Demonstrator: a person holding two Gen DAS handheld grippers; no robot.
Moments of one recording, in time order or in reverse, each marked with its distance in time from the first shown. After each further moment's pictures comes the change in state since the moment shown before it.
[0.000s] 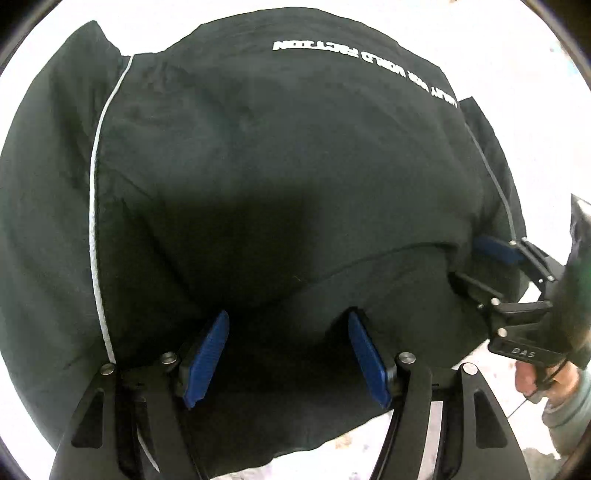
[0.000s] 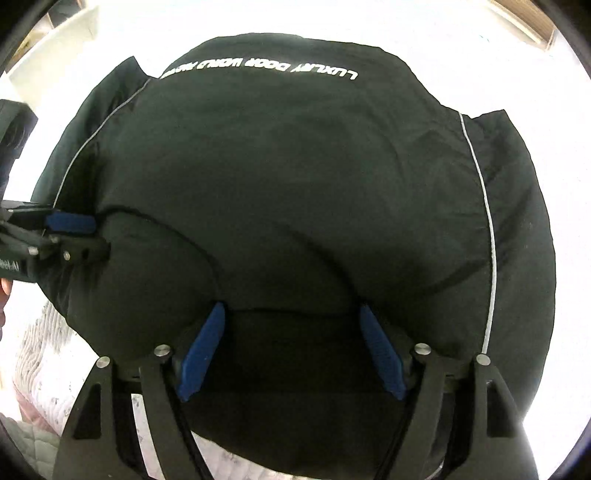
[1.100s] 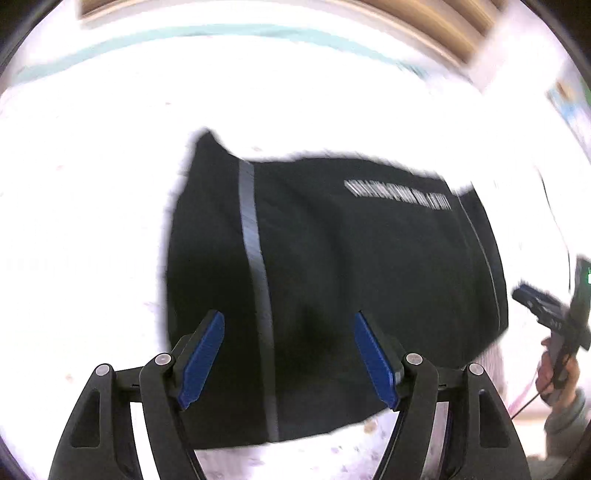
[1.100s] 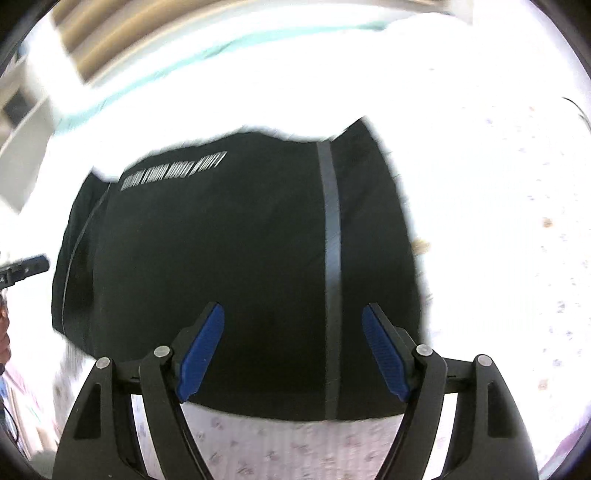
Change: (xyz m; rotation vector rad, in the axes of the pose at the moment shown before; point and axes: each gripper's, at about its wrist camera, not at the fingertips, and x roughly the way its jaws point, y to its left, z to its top) left arm -0.143 0.080 0.025 -0.109 -0.228 0.051; right arm -0.113 -0.122 0.002 0.328 -0.107 -0.030
